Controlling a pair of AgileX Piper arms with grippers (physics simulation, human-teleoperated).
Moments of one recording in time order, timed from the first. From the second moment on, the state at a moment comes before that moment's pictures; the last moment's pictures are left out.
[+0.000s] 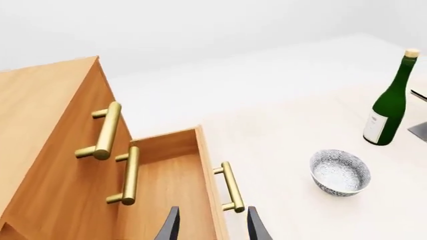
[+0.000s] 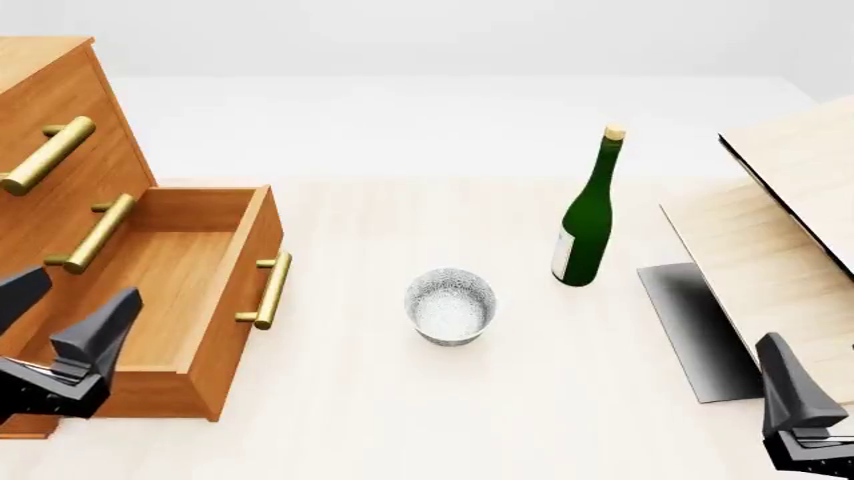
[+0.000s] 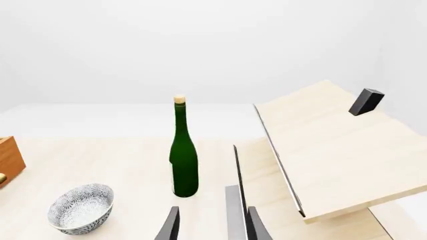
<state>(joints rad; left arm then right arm) -0.18 0.35 -0.29 0.15 0.11 0.00 0.01 0.00 0.00 0.00</state>
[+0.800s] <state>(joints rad) -0.24 0.58 -0.40 0.24 -0.06 0.00 0.01 0.00 0.00 0.00</state>
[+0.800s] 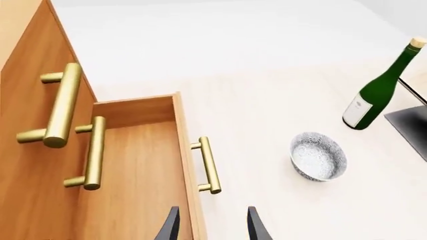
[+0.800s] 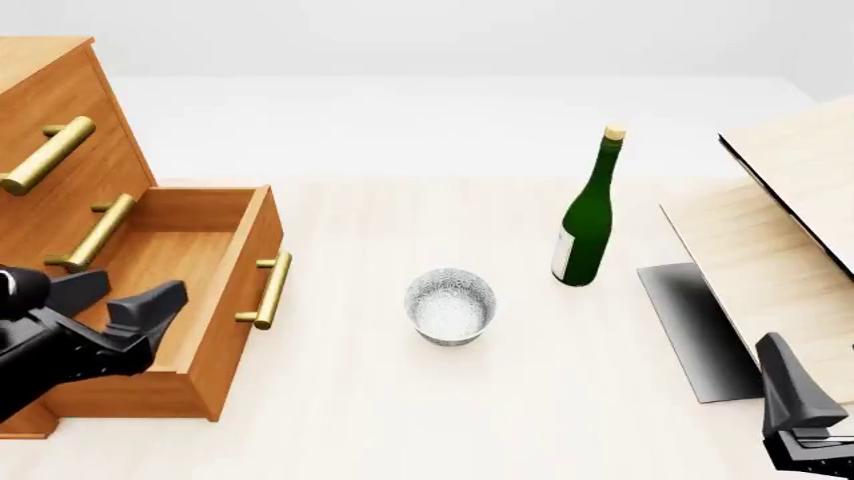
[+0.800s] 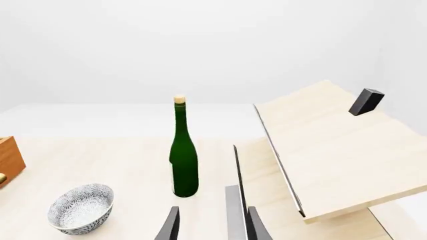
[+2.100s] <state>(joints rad) -0.20 0.96 -0.36 0.02 -0.14 0.00 0.01 0.00 0.00 0.00</state>
